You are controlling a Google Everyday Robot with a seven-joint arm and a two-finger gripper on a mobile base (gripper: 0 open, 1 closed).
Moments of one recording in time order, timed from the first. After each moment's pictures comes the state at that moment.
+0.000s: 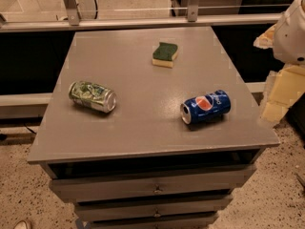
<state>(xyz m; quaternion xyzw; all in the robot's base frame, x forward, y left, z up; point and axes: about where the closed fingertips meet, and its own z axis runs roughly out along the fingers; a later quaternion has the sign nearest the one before) 0.438 -0.216 0.977 -0.60 0.78 -0.04 0.16</state>
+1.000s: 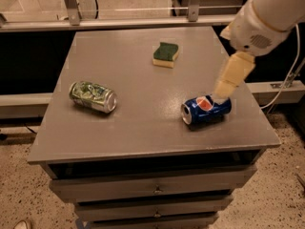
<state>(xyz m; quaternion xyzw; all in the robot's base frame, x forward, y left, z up) 0.519 -0.171 0.958 -0.59 0.78 0.00 0.22</state>
